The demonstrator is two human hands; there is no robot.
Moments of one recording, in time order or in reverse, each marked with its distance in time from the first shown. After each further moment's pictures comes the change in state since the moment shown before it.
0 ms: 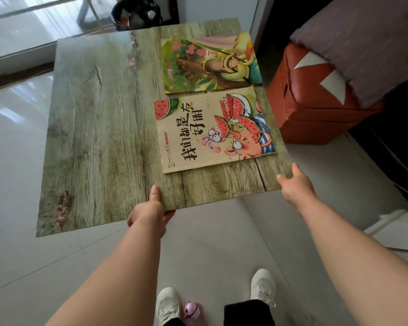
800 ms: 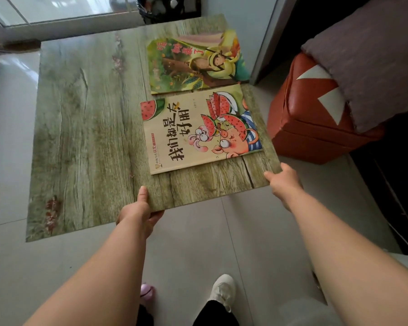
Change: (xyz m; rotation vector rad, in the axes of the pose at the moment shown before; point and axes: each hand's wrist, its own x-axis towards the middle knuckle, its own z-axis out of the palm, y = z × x) left_hand -0.089 -0.085 0.057 -0.248 0.080 -0.078; right_hand 0.077 0.018 -0.075 -0.047 -0.079 -0.105
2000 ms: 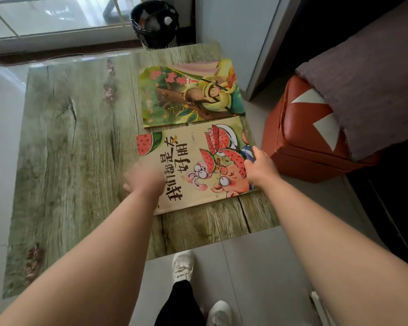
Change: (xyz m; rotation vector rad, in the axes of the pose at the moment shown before) left_hand -0.026 0.089 0.123 0.884 0.126 0.522; right_hand 0.041 -0.116 0.005 -0.317 -0.085 -0.346
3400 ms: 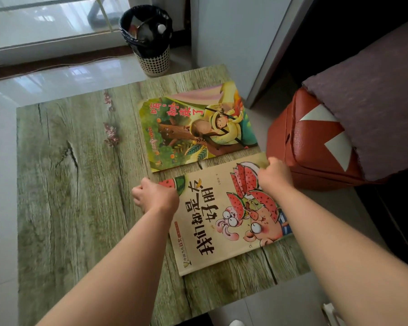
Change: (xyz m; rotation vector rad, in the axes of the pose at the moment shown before) left_hand 0.055 0.077 -0.013 0.038 -0.055 -0.031; right_hand 0.076 -0.060 -0.015 -0.053 0.094 0.233
